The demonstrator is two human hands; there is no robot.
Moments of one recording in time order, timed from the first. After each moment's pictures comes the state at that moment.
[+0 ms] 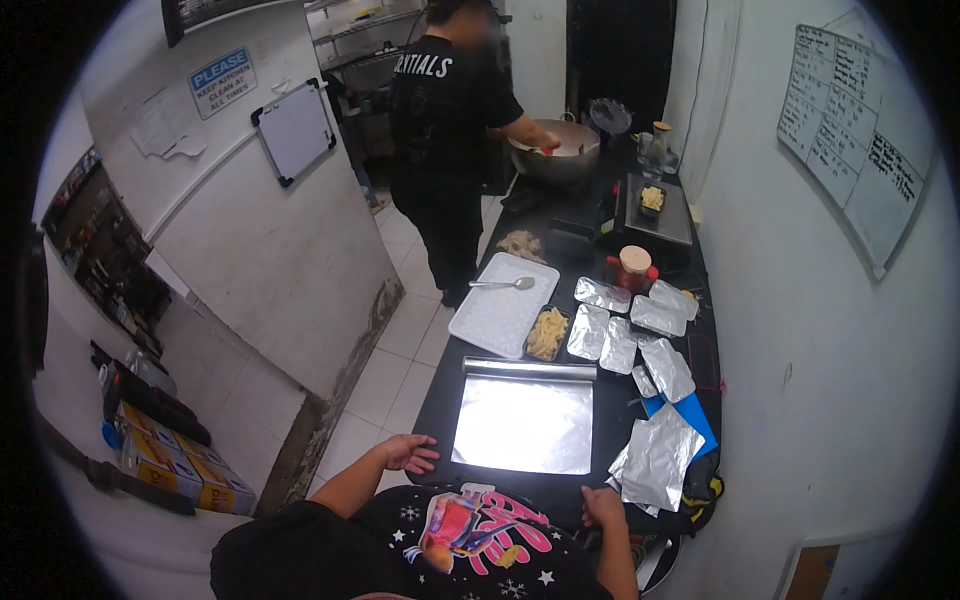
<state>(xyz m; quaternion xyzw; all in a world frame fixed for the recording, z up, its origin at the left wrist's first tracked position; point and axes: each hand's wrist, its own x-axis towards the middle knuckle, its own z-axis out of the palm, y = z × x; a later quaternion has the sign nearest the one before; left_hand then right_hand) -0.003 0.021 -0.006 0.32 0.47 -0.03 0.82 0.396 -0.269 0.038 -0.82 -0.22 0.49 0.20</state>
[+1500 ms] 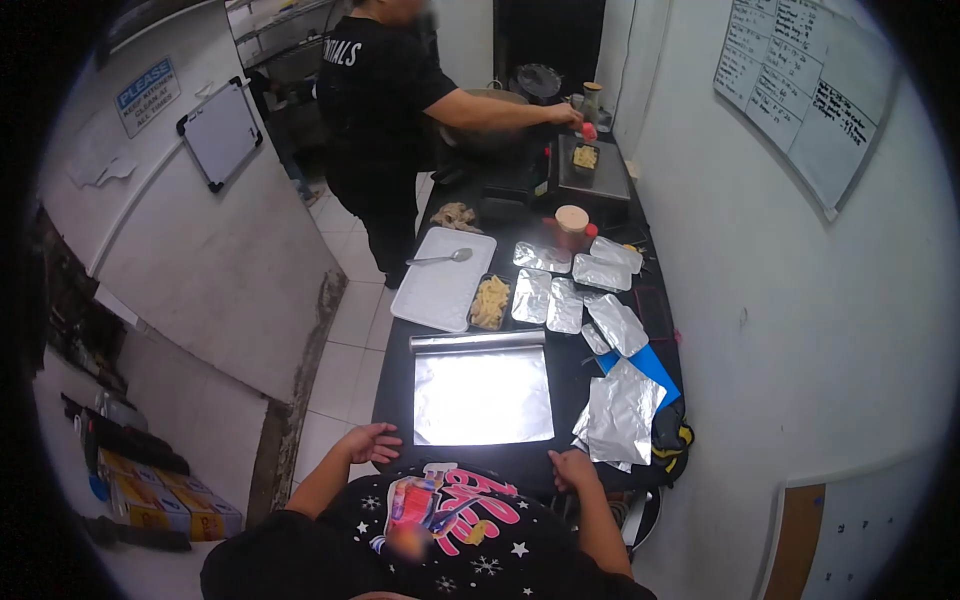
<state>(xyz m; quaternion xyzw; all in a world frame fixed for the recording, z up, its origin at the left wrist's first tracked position) -0.005 0.021 -0.005 0.32 0.47 -0.02 0.82 0.398 -0.268 0.035 -0.81 -0.21 0.51 0.20</state>
